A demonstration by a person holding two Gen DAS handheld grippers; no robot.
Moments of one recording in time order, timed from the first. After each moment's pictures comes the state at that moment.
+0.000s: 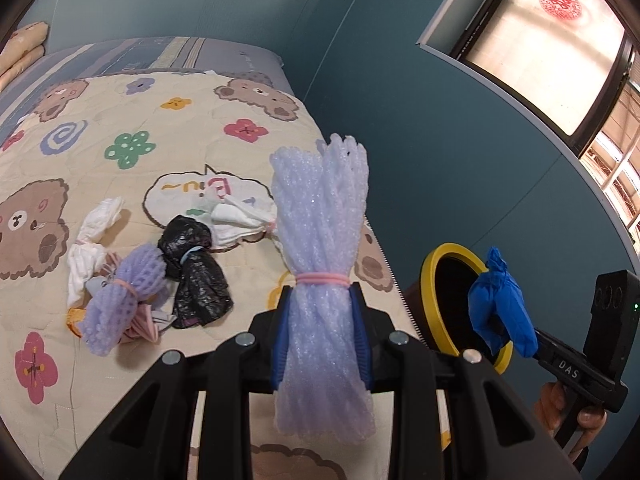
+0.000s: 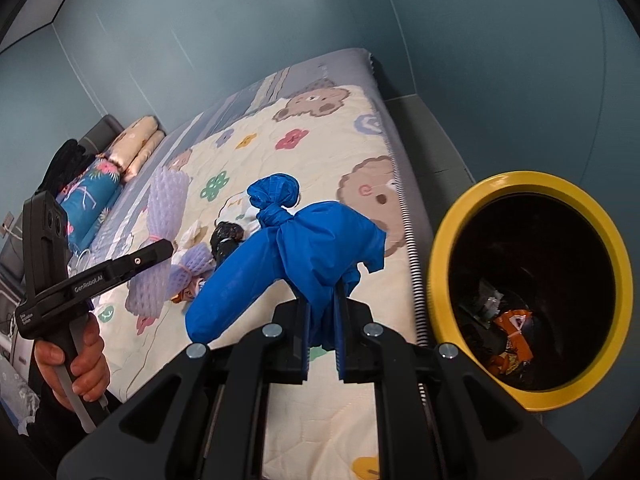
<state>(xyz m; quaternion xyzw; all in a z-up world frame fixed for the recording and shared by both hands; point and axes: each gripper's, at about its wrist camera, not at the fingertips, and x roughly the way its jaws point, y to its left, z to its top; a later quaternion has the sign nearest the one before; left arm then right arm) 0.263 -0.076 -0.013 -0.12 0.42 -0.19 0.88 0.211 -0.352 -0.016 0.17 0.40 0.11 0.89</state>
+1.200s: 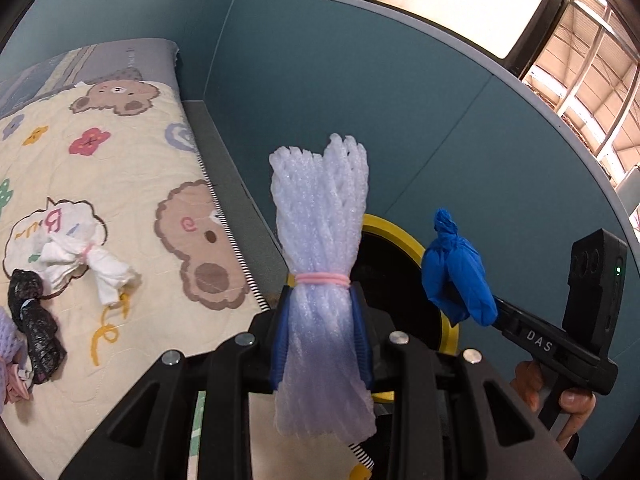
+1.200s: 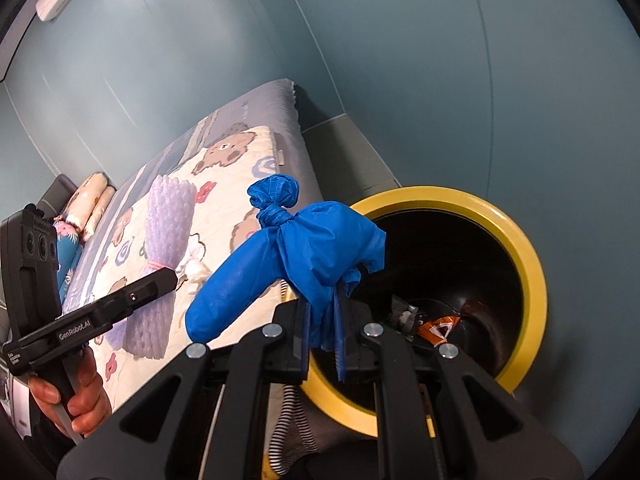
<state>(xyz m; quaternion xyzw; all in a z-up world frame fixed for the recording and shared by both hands) 0.288 -0.258 -0.019 -0.06 0.44 -0.33 0.83 0.199 -0.483 -0.024 0.22 0.38 0.00 0.90</state>
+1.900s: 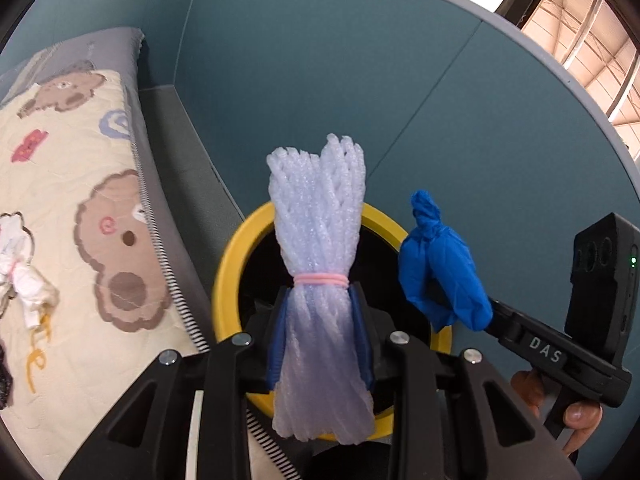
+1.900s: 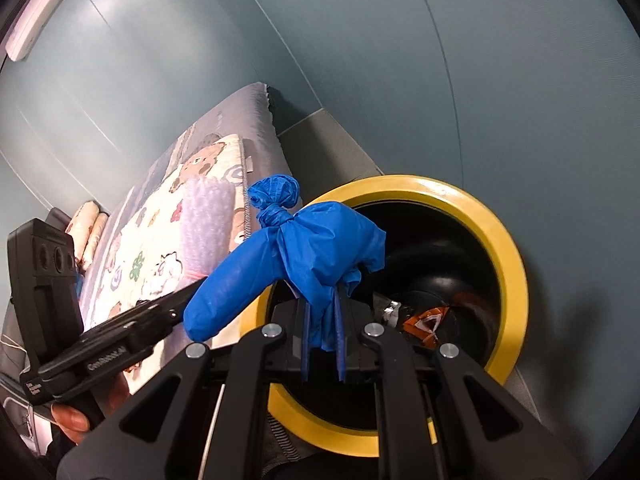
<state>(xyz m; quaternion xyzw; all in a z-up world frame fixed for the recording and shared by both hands) 0.302 -0.346 -0.053 -0.03 0.47 -0.36 0.81 0.206 -0.526 -0.052 0.27 0.39 -0.03 0.88</state>
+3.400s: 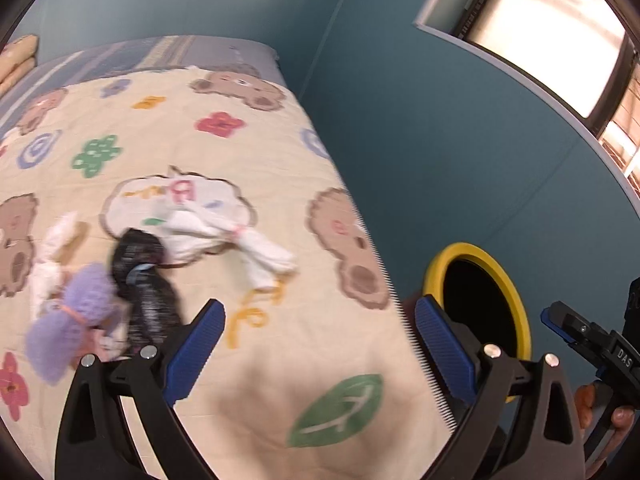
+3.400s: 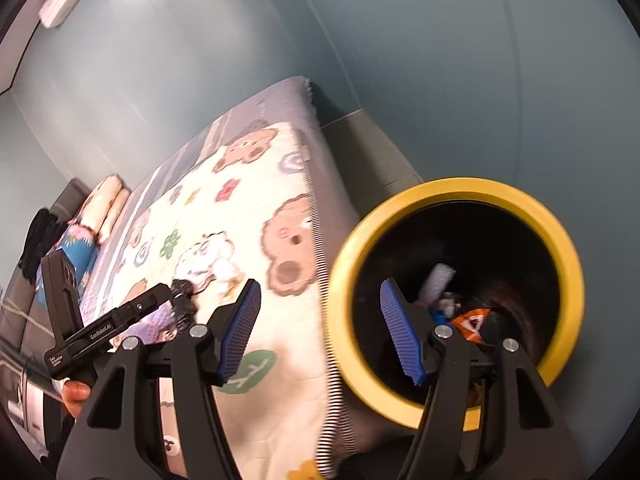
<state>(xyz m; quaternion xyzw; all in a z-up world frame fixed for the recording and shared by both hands) 0.300 -0.128 -0.034 -0.10 0.43 -0.17 0.88 0.219 -0.426 -0.018 0.23 0.38 0.04 0.89</state>
